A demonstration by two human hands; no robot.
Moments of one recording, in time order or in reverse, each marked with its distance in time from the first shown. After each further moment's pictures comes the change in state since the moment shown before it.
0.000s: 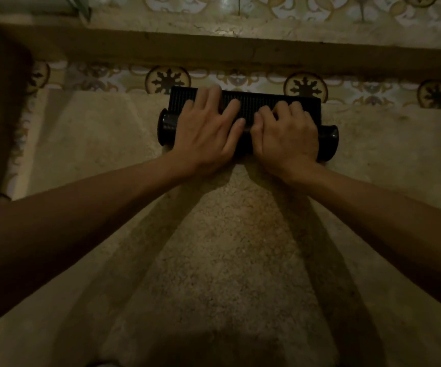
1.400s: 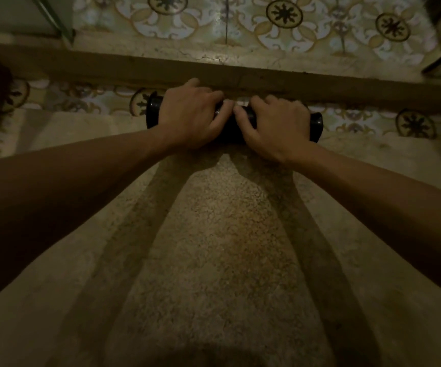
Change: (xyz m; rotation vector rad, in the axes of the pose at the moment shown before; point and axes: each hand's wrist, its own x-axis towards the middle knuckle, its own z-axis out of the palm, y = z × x) left_hand 0.081 -0.039 0.019 -0.024 -0.061 0.009; right_hand 0.071 0.037 0.015 -0.018 -0.026 -0.054
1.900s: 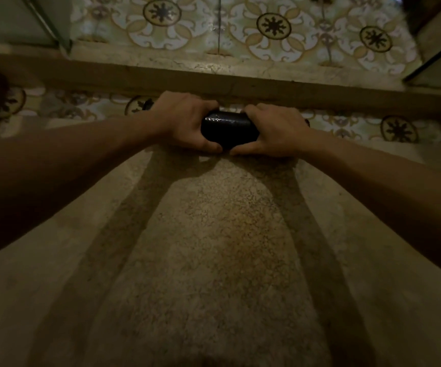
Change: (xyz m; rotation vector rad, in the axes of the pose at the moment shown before) left_hand 0.015 -0.023 -0.014 -0.039 -0.328 0.213; right_hand 0.017 0.036 -0.007 0.075 -0.332 -0.278
